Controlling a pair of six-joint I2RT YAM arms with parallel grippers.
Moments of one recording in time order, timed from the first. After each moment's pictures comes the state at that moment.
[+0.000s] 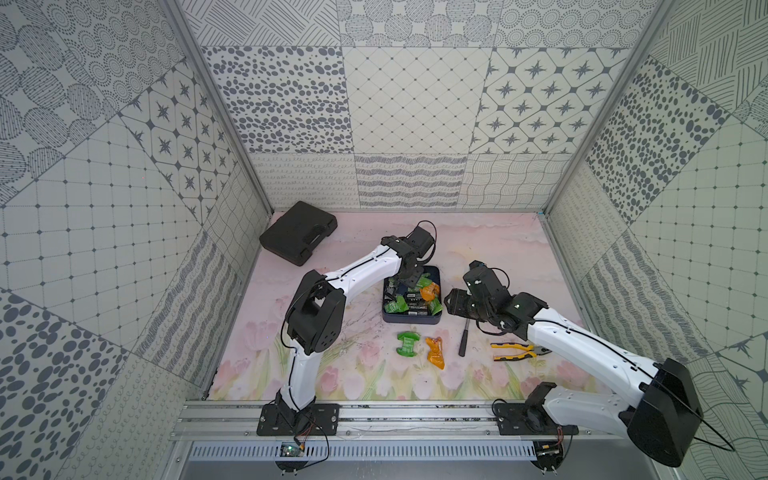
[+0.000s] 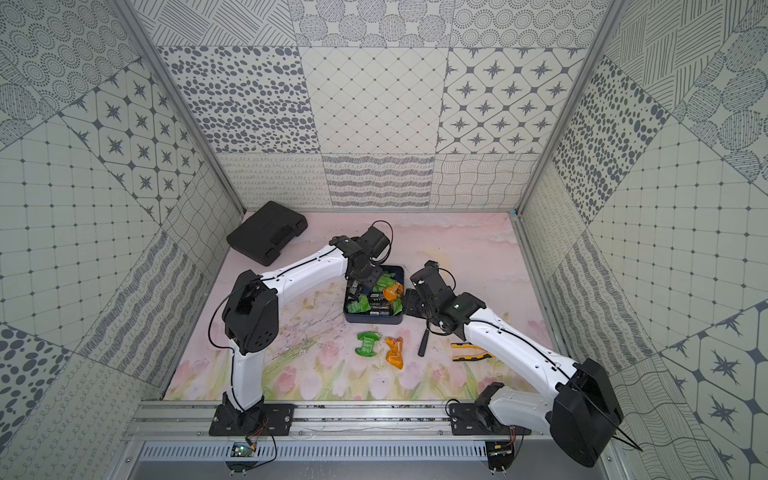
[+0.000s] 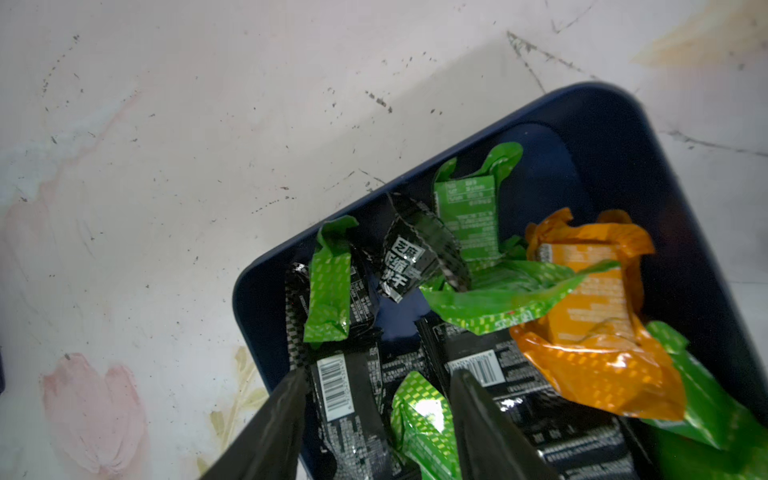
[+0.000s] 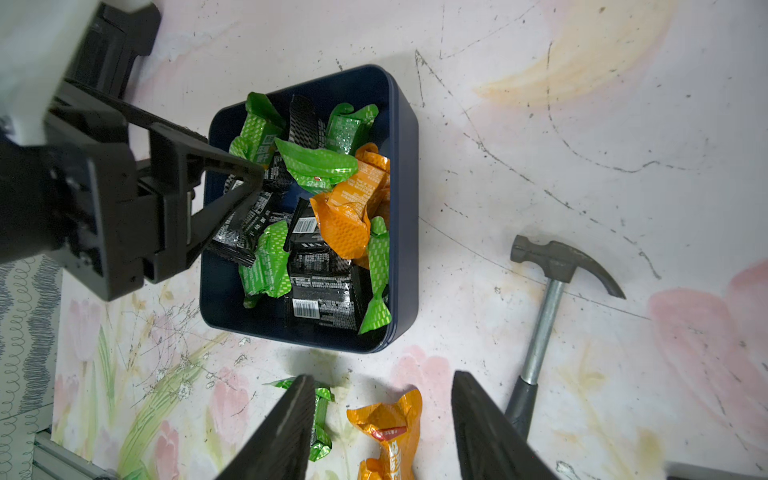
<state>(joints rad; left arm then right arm) -0.68 2.06 1.74 -0.91 -0.24 -0.10 0.68 1.20 0.86 -0.54 0.10 0.77</state>
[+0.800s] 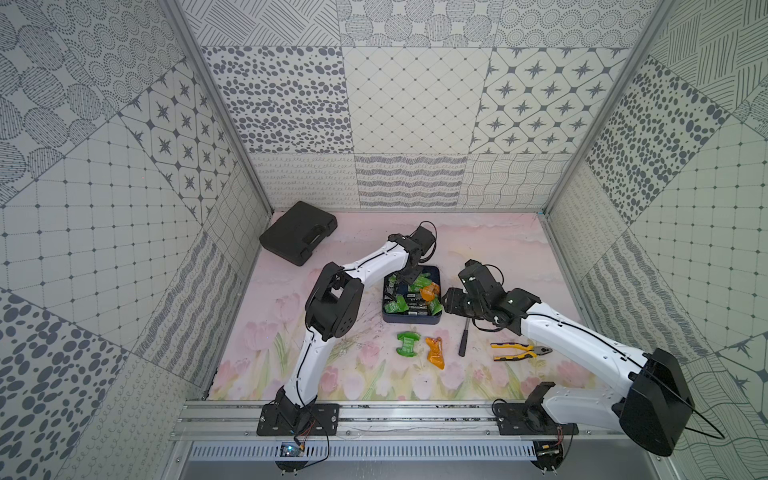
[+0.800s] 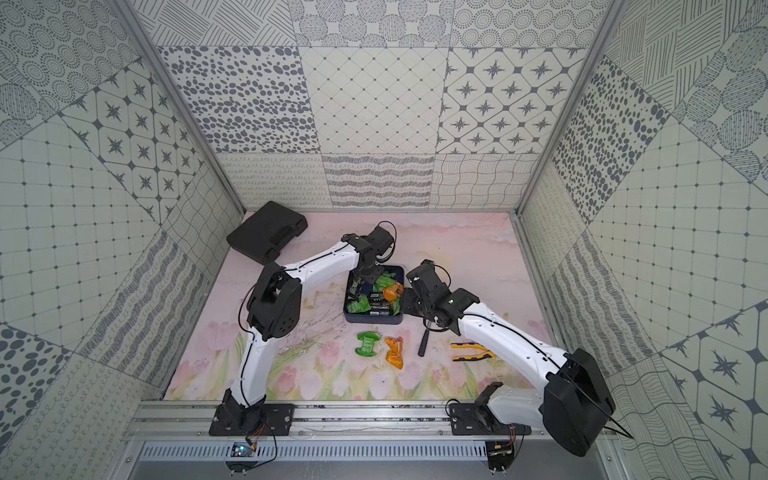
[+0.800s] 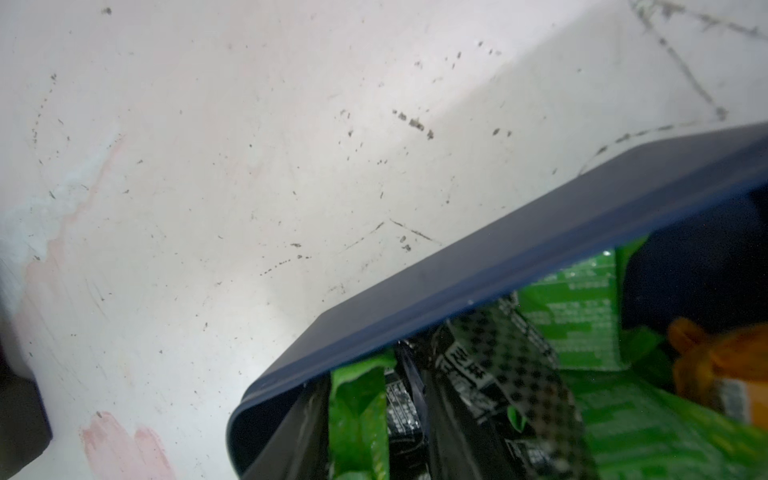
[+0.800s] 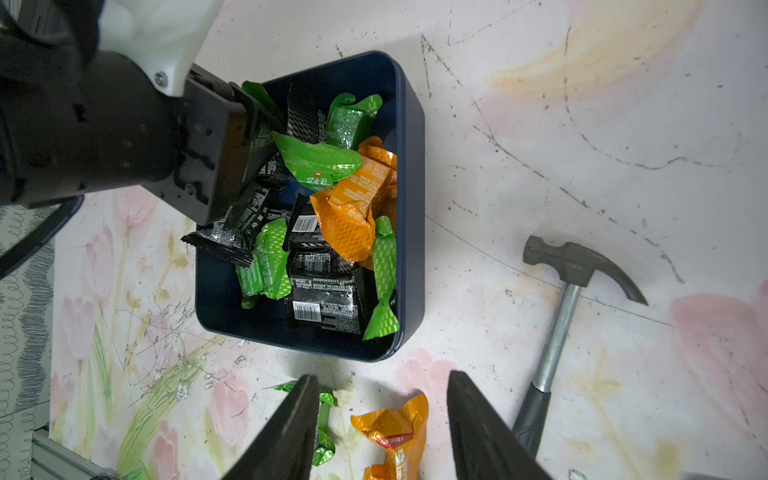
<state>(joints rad) -0.64 2.25 1.89 -0.92 -0.31 0.02 0.68 1.25 0.89 -0.54 0.08 0.78</state>
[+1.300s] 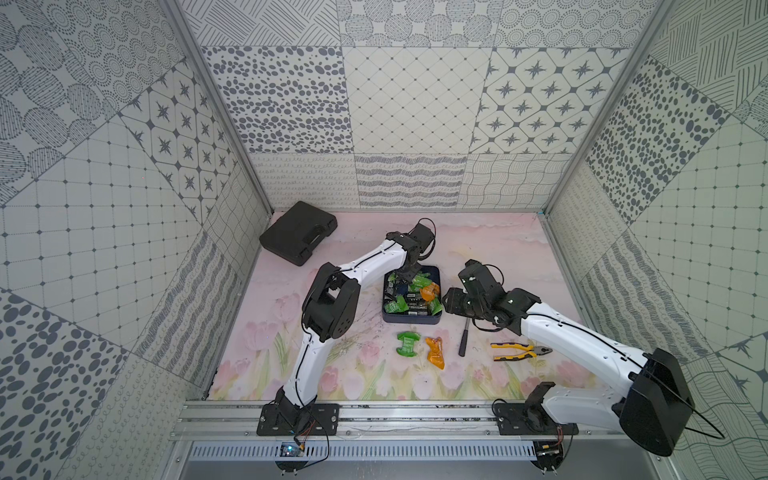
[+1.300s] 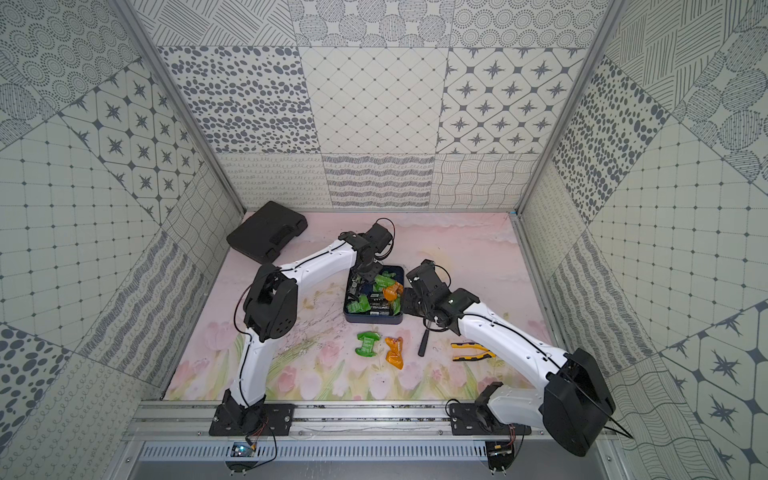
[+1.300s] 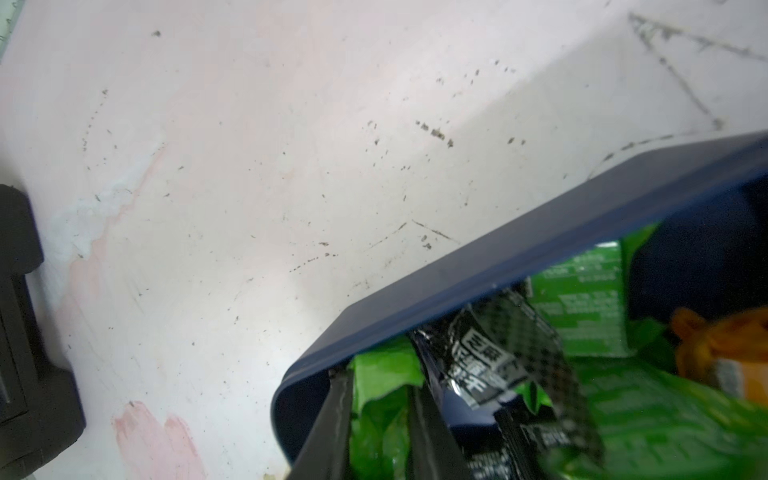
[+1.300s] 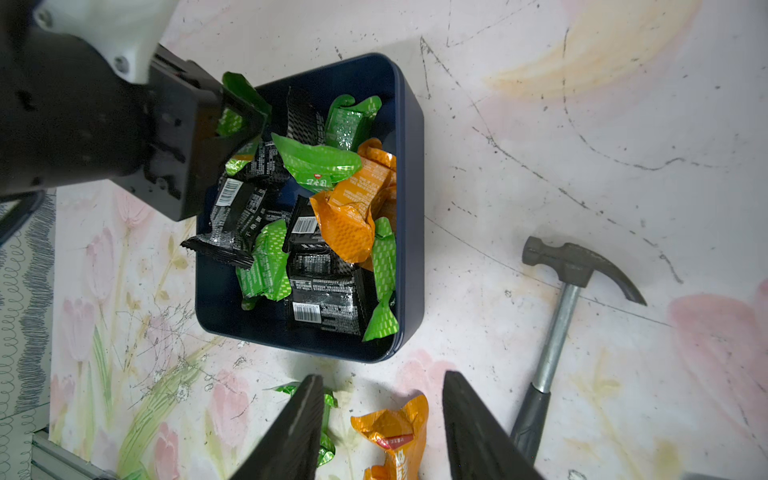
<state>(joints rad) -0.64 2.20 1.88 -0.92 -0.33 0.02 0.68 1.25 0.89 -0.54 0.08 0.78</state>
